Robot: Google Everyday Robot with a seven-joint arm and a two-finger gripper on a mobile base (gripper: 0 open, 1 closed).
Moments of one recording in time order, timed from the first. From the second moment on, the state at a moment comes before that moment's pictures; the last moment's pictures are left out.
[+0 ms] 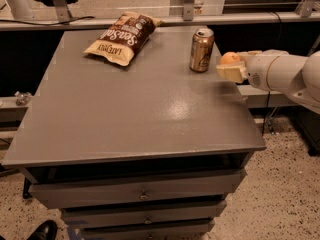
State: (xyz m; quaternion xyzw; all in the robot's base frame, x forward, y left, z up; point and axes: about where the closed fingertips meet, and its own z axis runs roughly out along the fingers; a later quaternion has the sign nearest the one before) arm 0.649 -0.221 0.891 -0.28 0.77 0.04 0.57
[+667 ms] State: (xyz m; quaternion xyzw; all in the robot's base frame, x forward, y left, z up) arm 0.675 -0.201 0.866 -0.28 0.78 0.08 0.56
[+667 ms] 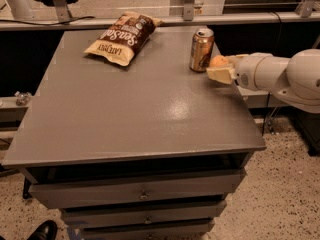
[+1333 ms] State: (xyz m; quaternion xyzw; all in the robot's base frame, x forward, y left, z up) arm 0.684 -0.192 0.853 -0.28 0.79 0.10 0.54
